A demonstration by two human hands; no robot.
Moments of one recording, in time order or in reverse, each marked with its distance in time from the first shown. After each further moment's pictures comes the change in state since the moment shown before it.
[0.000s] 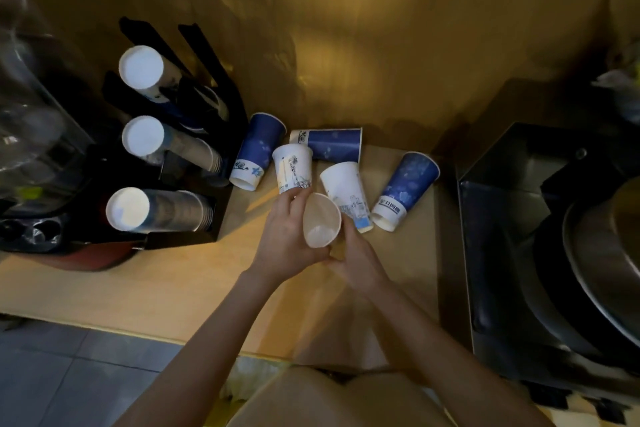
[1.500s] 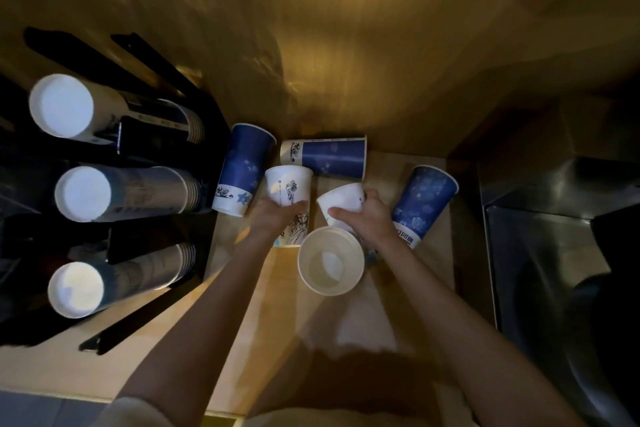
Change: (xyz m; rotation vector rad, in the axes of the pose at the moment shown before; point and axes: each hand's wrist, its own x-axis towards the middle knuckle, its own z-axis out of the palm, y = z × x) left_hand 0.132 -0.070 0.037 -0.409 -0.121 -0.907; right_hand 0.128 0.004 -0.041 0.170 0.123 0.417
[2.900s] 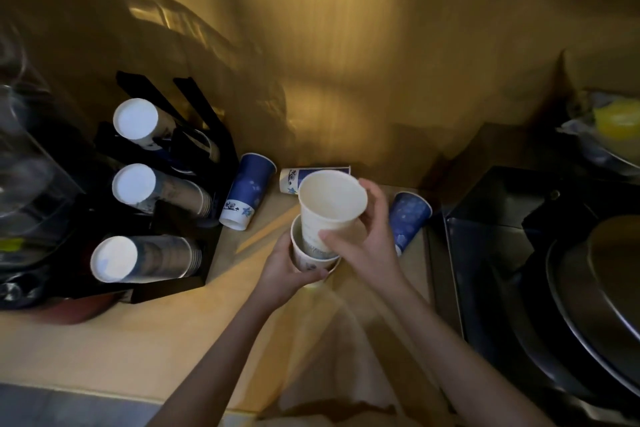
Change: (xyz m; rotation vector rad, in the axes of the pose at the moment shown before) left_hand -0.109 -0.050 -0.006 -0.170 -0.246 0.657; right_hand -0.132 -0.029 -0.035 0.330 0.039 -0.660
